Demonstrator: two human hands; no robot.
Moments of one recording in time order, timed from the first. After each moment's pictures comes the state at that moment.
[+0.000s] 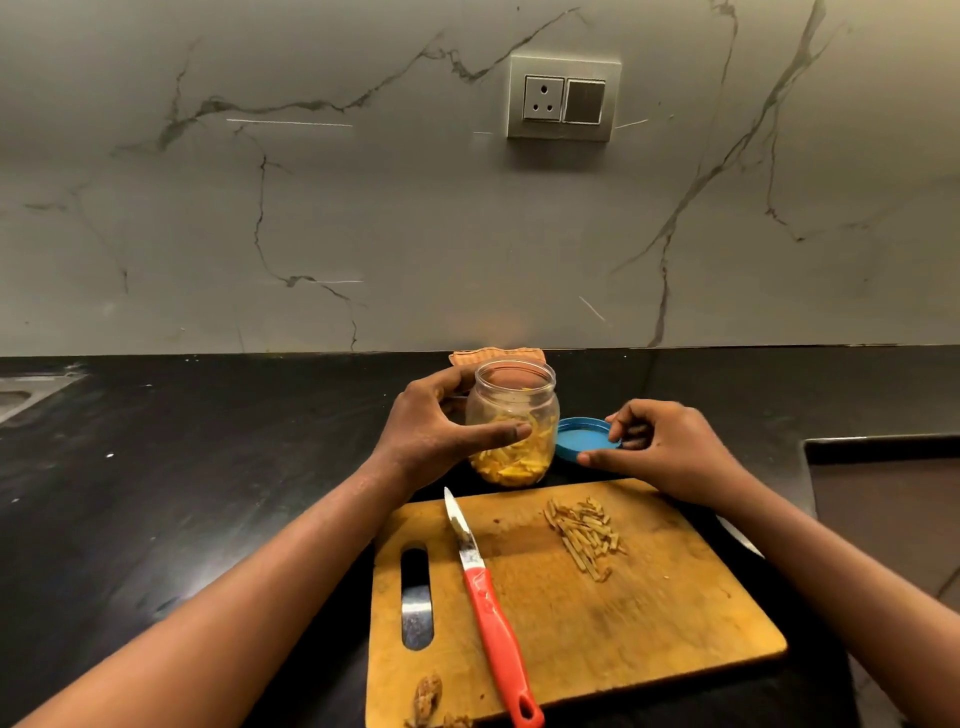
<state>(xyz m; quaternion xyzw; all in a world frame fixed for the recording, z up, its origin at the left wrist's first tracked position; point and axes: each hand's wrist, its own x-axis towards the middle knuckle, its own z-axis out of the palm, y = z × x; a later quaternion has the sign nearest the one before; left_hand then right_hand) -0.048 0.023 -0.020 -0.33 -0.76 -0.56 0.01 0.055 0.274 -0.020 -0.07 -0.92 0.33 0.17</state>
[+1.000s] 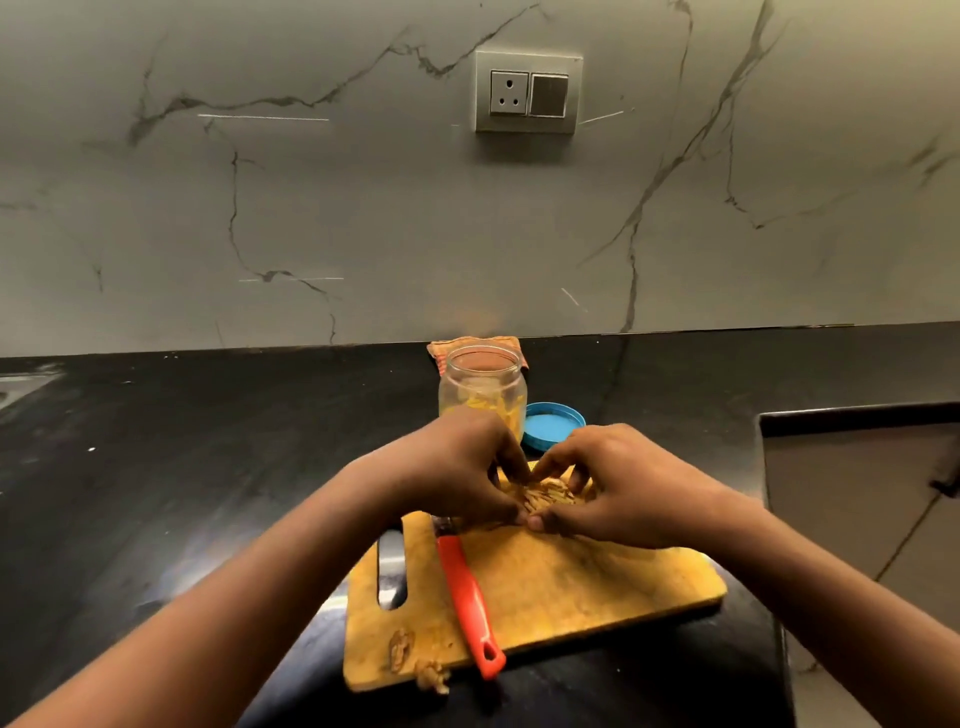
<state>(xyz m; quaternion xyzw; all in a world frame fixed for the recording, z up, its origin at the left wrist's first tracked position) 0.015 0.041 0.012 -0.49 -0.85 -0.17 -0.12 0.124 0.196 0.017 0.03 -0.99 0.17 0.03</state>
